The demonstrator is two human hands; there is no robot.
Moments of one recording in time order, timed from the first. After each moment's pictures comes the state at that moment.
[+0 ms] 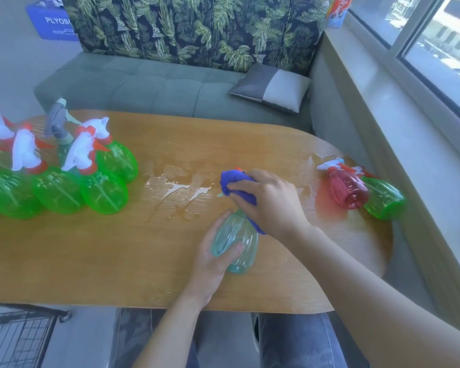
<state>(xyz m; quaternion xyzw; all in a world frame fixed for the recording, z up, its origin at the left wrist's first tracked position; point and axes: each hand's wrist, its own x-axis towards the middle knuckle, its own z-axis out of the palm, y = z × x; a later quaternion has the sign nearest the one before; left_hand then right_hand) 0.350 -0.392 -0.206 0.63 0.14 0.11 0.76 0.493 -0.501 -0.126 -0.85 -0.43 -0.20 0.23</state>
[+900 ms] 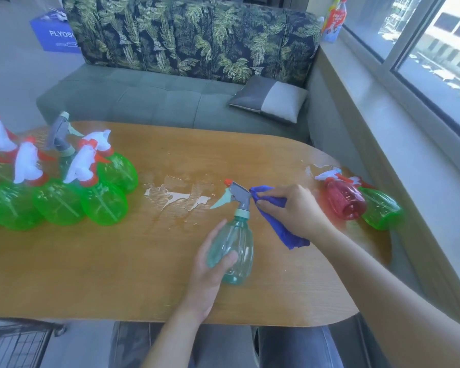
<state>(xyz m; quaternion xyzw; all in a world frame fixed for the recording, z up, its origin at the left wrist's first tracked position) 0.347 -0.390 -0.203 0.60 0.15 0.11 0.77 0.526 -0.538 -0.113 -0.90 -0.25 0.08 0.34</state>
